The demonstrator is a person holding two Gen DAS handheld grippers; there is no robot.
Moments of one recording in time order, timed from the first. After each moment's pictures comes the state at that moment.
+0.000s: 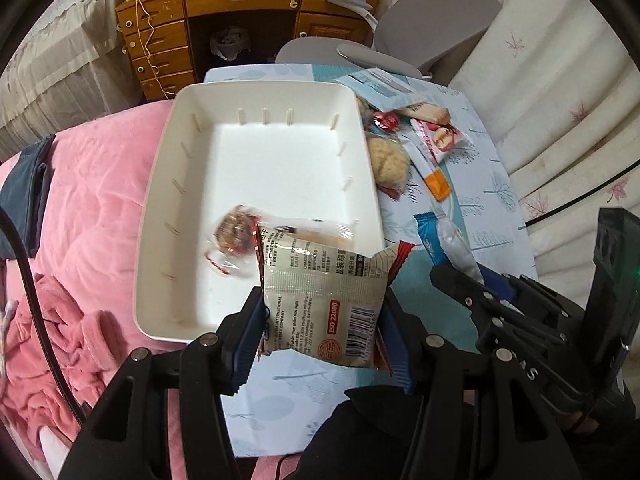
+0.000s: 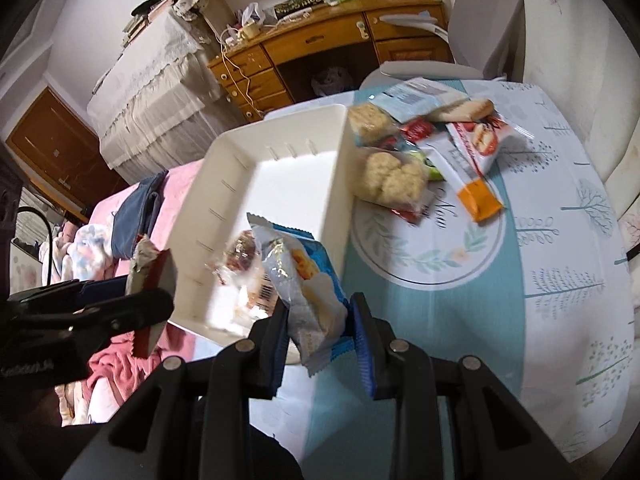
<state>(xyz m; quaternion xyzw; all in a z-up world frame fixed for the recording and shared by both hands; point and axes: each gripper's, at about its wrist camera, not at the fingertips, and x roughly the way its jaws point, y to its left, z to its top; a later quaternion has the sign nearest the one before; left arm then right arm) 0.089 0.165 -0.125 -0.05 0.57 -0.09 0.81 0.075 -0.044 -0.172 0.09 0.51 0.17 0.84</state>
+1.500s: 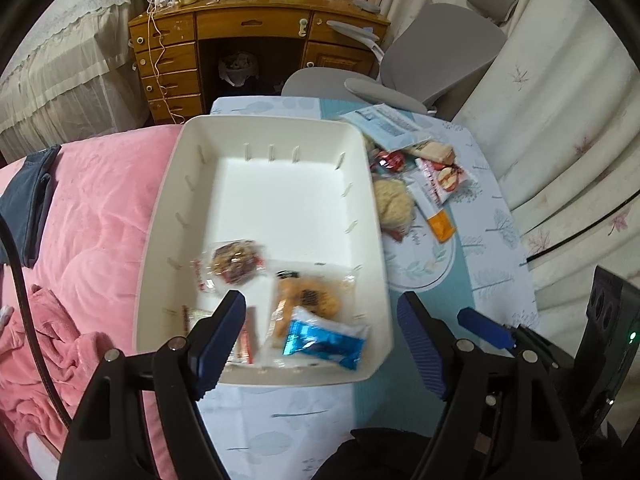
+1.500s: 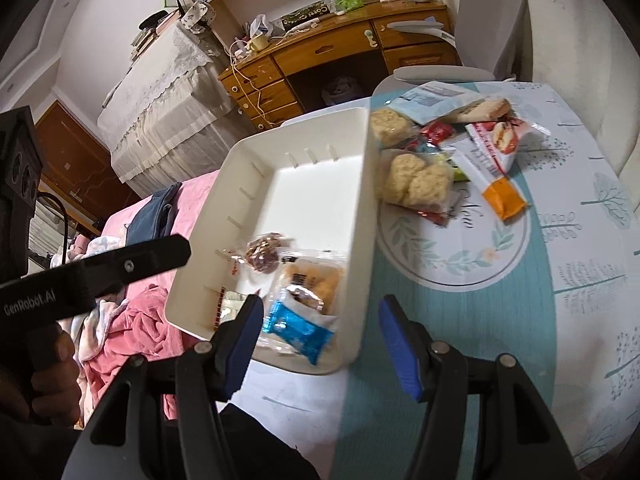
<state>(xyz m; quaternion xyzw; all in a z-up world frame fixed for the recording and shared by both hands) 0.107 0.154 -0.116 -0.07 0.53 -0.08 0.84 0.067 -0.037 -0.178 0.12 0.49 0.18 0.84</state>
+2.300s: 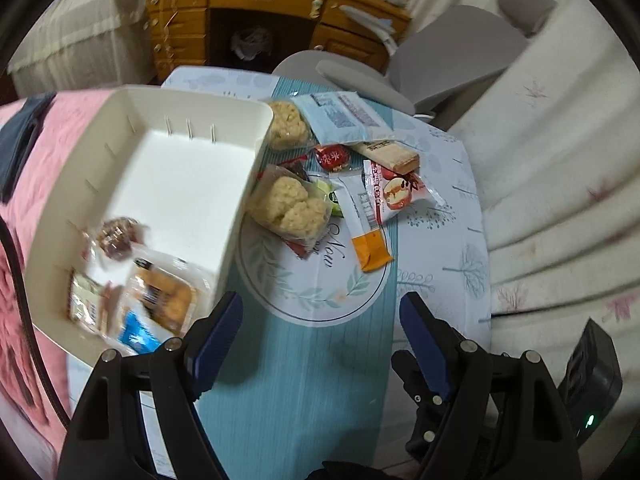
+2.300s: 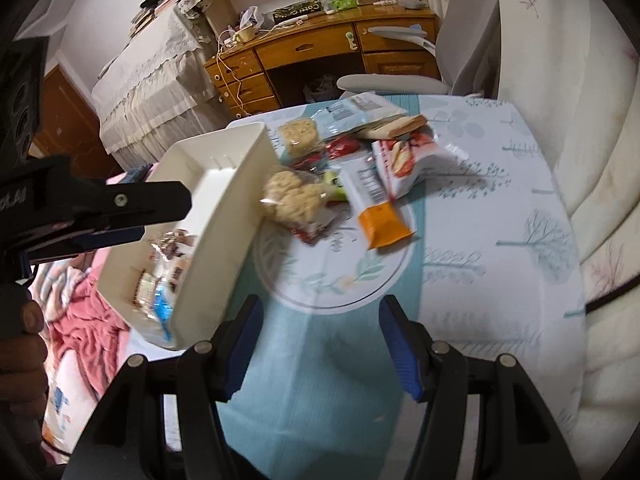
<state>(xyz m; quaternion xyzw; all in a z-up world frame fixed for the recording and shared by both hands) 0.160 0.009 -0.143 -0.17 0.55 -0.01 0.81 0.113 -0.170 -0.191 0.04 0.49 0.19 0.85</state>
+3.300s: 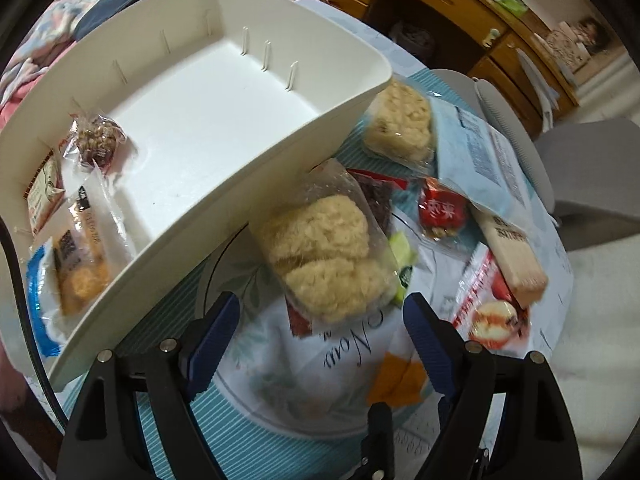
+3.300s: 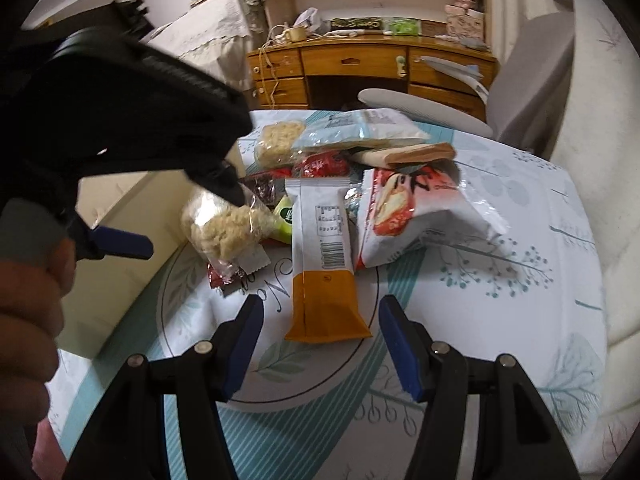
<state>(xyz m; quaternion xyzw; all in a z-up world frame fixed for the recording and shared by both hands) 0.249 0.005 -0.257 -0.32 0.54 0.25 0.74 0.208 -0.175 -0.274 -0.07 0.42 0.27 0.86</state>
